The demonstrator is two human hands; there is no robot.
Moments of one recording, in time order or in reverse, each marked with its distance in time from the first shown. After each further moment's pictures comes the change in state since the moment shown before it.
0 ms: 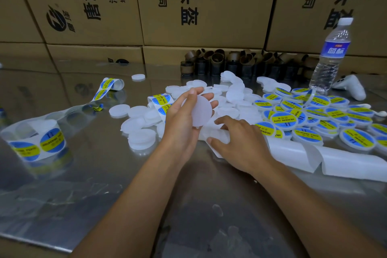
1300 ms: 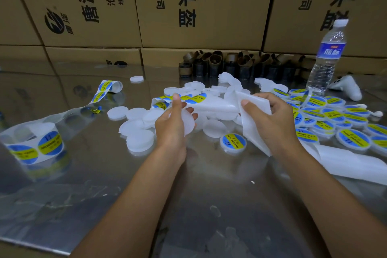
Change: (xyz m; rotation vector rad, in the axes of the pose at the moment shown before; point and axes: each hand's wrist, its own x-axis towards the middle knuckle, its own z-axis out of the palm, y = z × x) left_hand 0.009 -0.003 -0.006 0.103 0.385 -0.151; right_hand 0.012 0.025 -0.037 0.923 0.383 0.211
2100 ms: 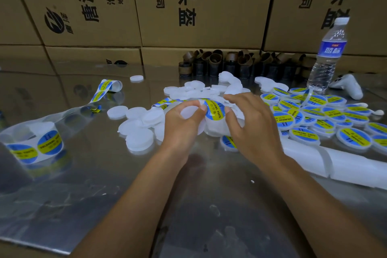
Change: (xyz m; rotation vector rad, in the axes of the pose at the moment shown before) left_hand -0.005 -0.012 -0.001 0.286 -0.183 0.291; right_hand -0.021 -0.004 0.021 -0.620 -0.040 -0.530
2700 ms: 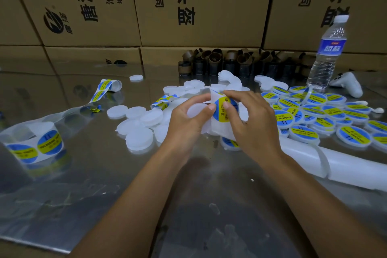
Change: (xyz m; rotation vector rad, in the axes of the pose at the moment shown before) left_hand -0.007 0.006 0.000 -0.077 -0.262 0.047; right_hand 0.002 -0.001 0.001 0.149 0.070 0.015
